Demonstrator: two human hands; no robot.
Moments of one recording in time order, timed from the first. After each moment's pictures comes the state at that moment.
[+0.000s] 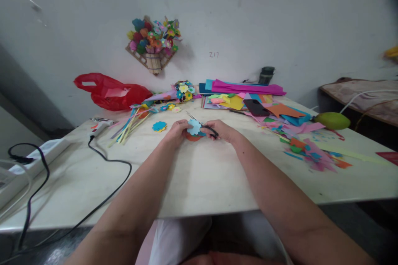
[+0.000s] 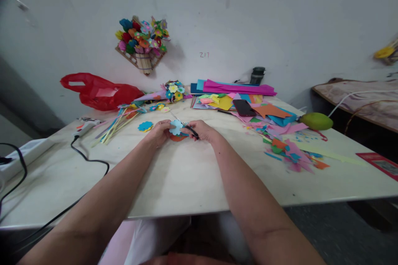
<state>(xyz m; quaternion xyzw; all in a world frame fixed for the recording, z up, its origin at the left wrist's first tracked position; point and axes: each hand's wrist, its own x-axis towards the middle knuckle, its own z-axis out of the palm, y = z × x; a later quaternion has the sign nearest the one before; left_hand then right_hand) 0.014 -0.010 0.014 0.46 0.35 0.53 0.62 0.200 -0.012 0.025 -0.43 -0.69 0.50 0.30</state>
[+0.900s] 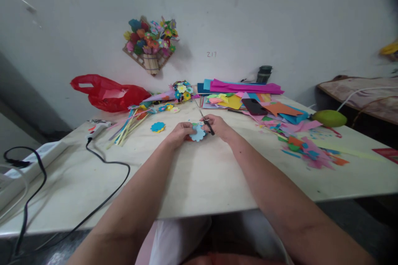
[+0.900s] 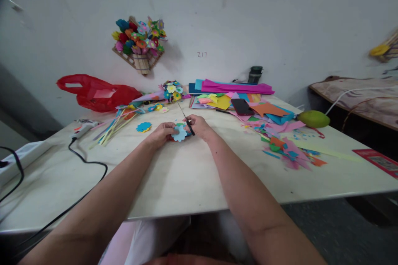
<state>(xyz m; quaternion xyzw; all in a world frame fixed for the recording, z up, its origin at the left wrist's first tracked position) 0.020 -0.014 0.012 0.56 0.39 0.43 0.60 0.193 -0.013 0.026 -0.39 -0.61 0.52 0.45</state>
